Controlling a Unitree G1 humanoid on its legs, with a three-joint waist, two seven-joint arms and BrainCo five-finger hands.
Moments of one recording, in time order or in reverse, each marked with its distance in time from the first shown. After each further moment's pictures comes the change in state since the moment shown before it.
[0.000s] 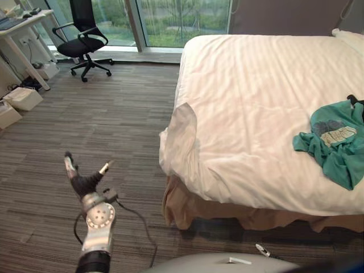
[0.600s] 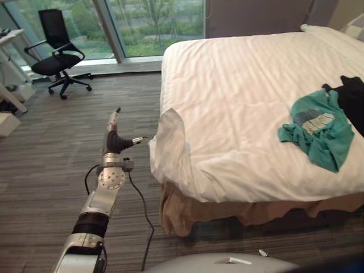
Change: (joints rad) left arm -0.250 0.110 -0.265 0.091 0.097 0.183 -0.295; right arm 0.036 0.013 -0.021 0.002 0.000 0.021 -0.082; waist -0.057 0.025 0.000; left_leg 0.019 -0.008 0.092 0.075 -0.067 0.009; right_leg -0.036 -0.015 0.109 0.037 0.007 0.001
